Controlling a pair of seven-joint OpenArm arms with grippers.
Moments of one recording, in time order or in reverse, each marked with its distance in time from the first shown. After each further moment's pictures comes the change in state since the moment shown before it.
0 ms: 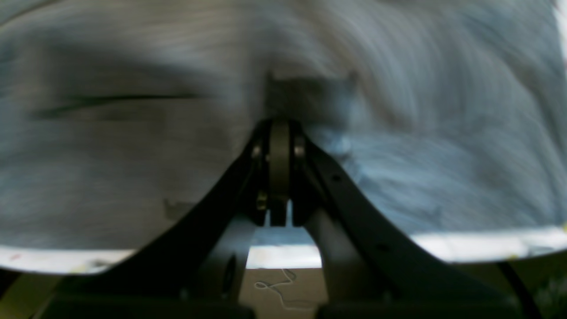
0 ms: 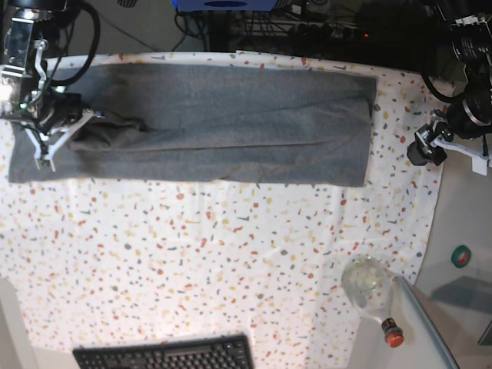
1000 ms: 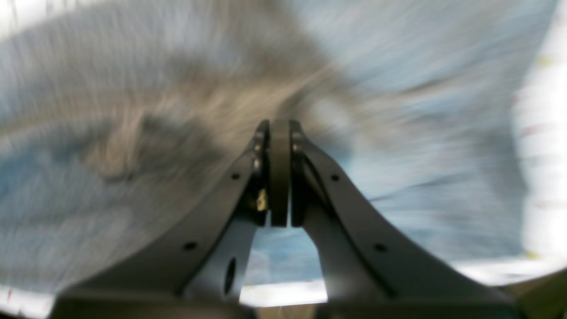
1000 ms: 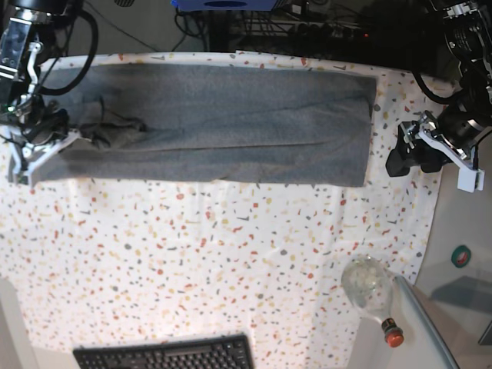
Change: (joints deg) left arm 1.8 3.8 -0.1 11.1 0.0 -19.5 0.0; right arm 0.2 -1.4 6.7 7.5 -1.0 0.0 5.7
